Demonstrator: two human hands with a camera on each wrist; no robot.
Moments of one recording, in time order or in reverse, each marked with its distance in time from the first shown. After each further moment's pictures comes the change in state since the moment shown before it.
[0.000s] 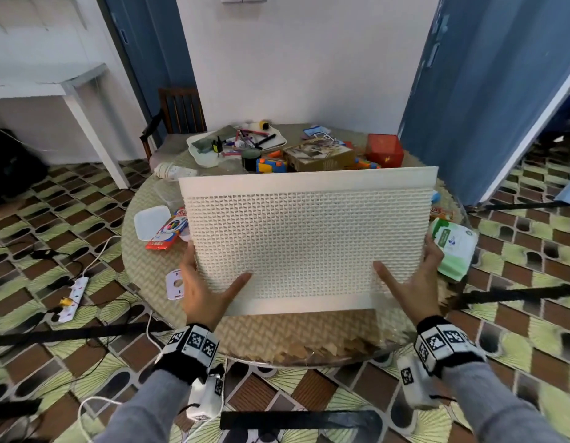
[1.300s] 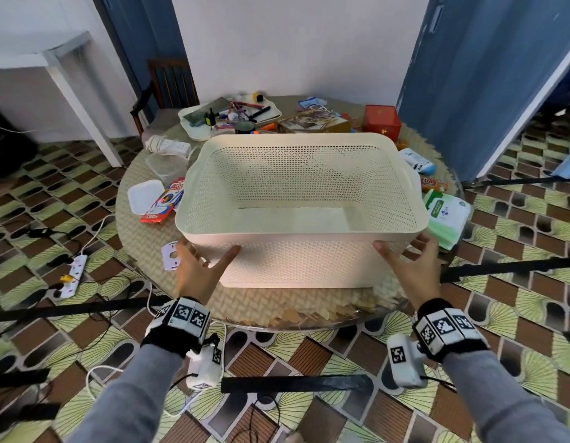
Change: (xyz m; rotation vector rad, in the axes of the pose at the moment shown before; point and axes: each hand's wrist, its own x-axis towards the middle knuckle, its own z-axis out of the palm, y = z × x) left_hand -0.011 -0.007 -0.003 -0.125 -0.098 -0.341; right_hand -0.029 -0.001 -0.017 0.094 0.051 0.295
